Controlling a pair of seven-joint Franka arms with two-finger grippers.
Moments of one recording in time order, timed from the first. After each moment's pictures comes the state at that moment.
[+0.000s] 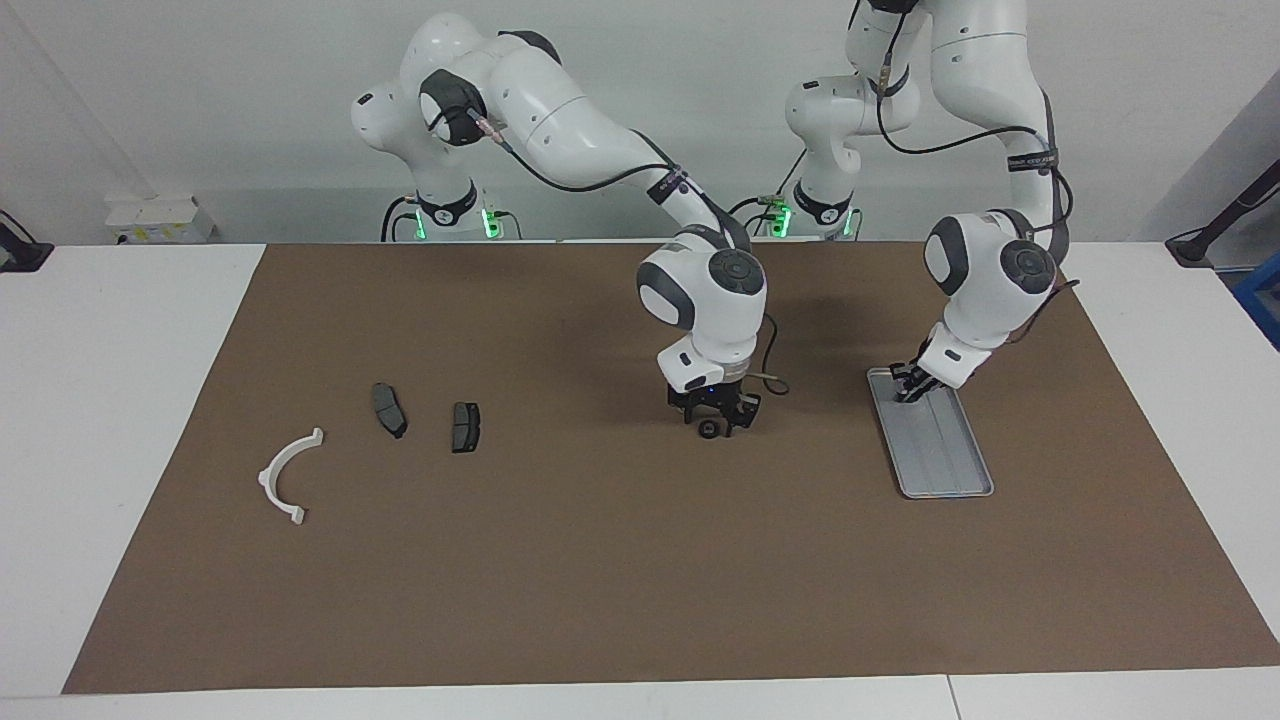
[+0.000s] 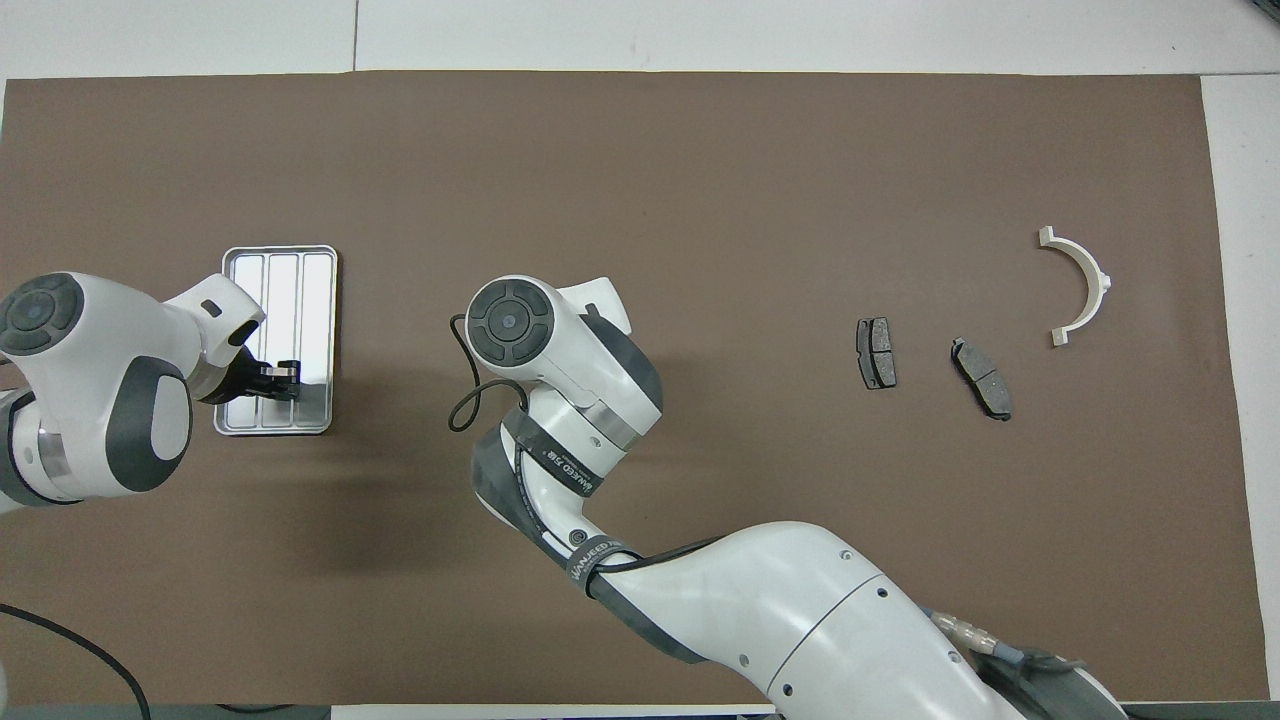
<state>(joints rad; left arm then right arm) 0.02 0.15 -0.02 -2.22 -0.02 2.30 0.02 0.69 0.78 0.05 -1.29 -0.10 2.13 1.17</state>
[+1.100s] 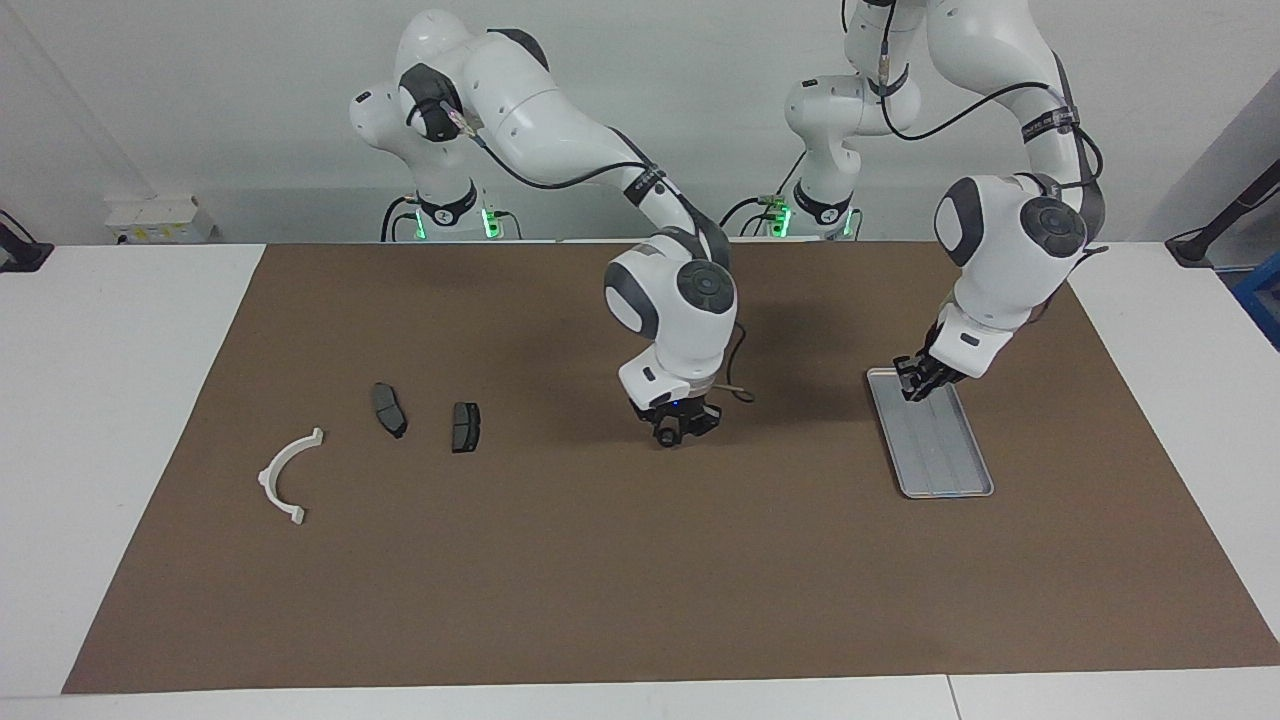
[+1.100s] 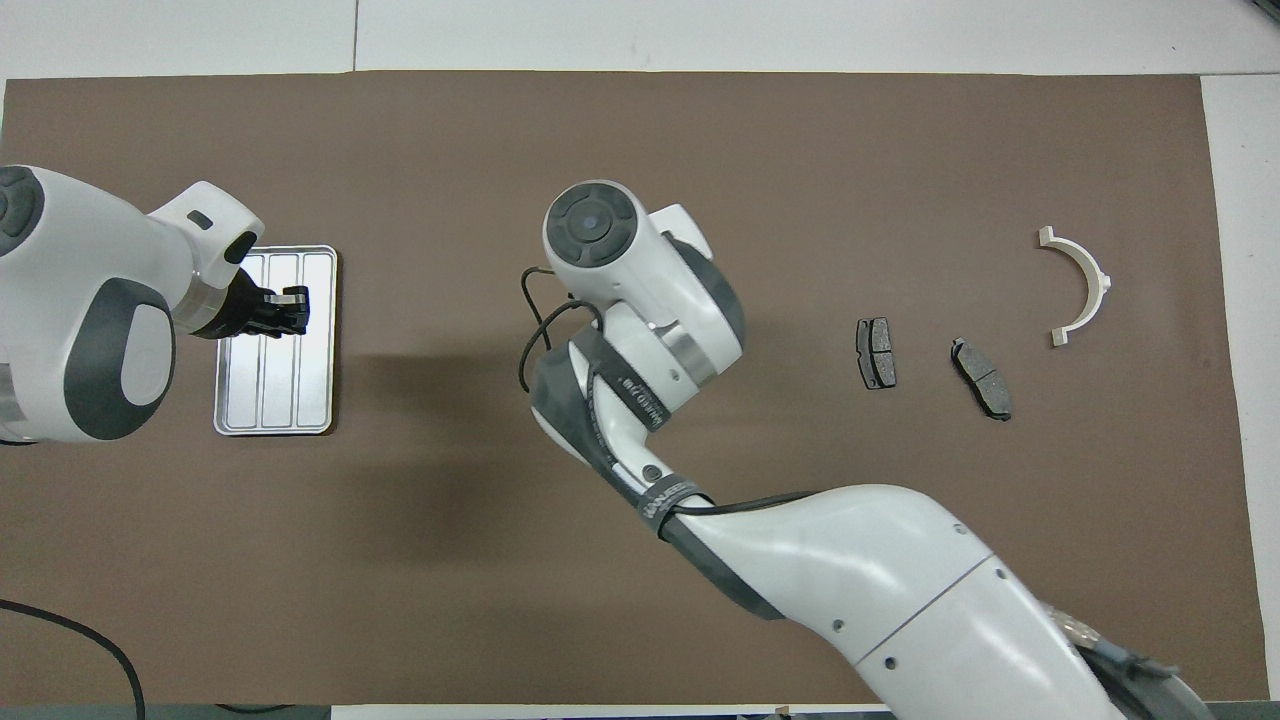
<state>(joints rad) -0.08 0.14 -0.05 -1.95 -0.02 2.08 -0.18 0.53 0.70 0.04 -1.24 -0.10 1.88 0.85</state>
